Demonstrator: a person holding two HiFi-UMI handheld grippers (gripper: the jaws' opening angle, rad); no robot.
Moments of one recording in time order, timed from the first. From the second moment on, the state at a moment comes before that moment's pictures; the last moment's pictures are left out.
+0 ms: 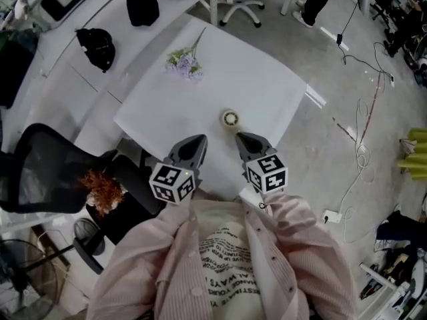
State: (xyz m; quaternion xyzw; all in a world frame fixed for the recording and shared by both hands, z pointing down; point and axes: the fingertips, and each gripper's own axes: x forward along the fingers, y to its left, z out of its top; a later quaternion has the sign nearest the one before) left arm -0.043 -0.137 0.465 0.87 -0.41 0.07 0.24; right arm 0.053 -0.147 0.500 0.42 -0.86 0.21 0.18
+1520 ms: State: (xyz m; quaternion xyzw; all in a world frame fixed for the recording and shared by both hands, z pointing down) left arm -0.122 -0.170 0.317 0.87 -0.49 0.00 0.04; right arm 0.075 -0.183 0.314 0.48 -0.87 0.10 -0.03
